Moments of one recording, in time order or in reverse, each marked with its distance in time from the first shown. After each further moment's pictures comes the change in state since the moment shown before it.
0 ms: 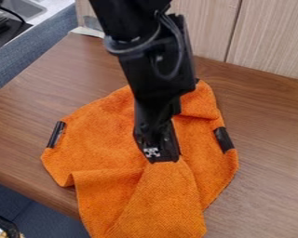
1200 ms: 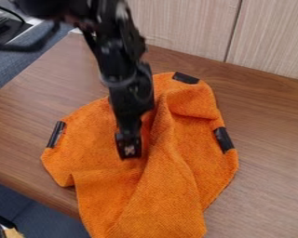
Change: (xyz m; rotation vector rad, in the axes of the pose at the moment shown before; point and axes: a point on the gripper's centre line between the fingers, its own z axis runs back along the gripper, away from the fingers) arm -0.082 0.062 -0.087 0.004 0.233 0.221
